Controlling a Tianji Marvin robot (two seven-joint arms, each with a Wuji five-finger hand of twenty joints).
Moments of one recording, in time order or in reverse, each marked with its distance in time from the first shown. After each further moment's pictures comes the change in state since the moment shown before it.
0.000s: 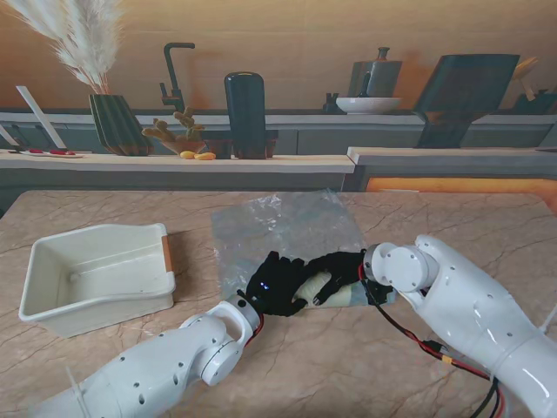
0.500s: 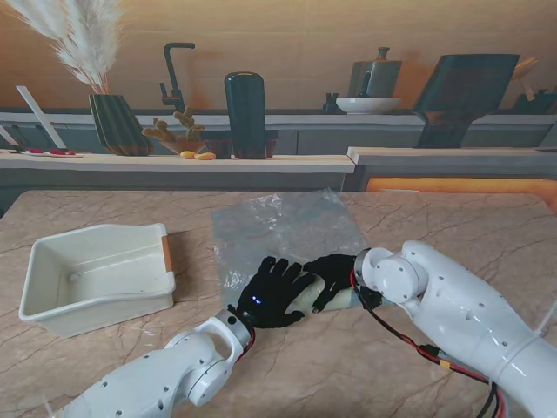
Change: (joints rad) left arm 0.115 0.054 -0.075 -0.107 0.101 -0.015 0.013; right arm 0.012 0.022 -0.089 -0.066 -0.100 -0.004 -0.064; left_hand 0.080 0.100 -0.240 -0.001 0.019 -0.016 -0.185 -0.124 -0.158 0.010 -0.087 -0.112 -0.254 0.013 -0.229 -0.133 -0.216 -0.007 -0.327 -0.146; right_hand 0.101 -0.017 -0.004 -0.003 0.003 0.210 0.130 0.119 0.018 0.122 0.063 0.028 0.024 0.141 0.023 -0.011 0.063 0.024 0.060 -0.082
